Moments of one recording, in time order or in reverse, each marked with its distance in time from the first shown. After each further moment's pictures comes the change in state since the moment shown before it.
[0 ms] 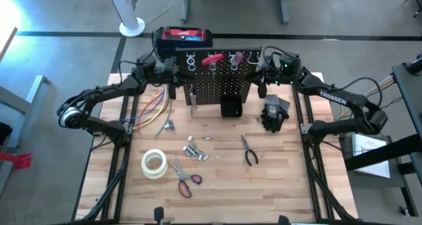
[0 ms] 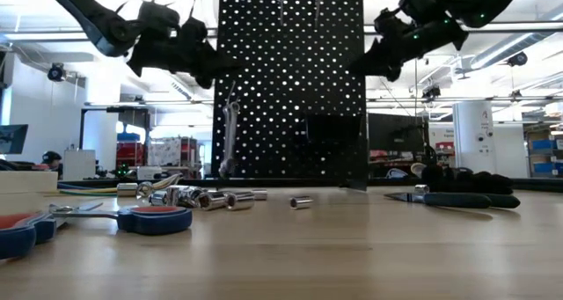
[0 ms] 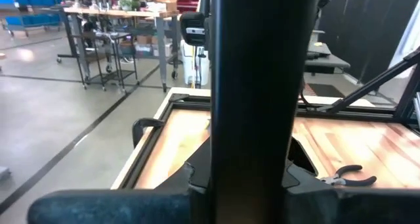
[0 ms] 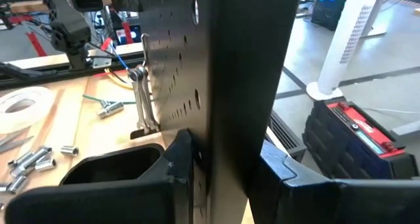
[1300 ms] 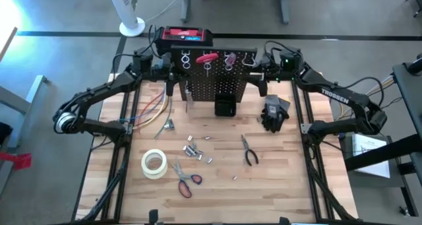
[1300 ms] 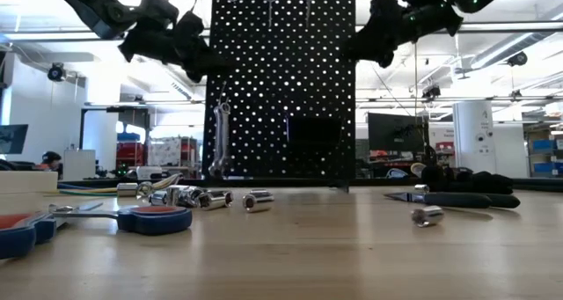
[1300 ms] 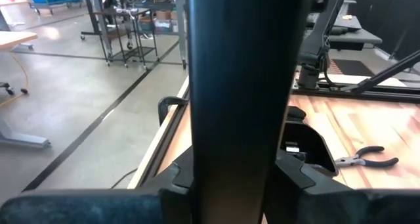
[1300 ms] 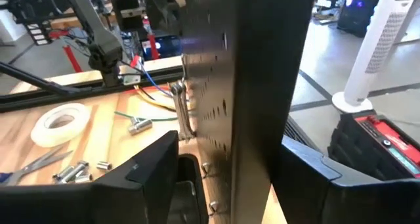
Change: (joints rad) left arm 0.039 -0.086 0.094 -0.337 -0.043 0.148; right arm 0.004 -0.008 0.120 -0.106 -0.091 0.019
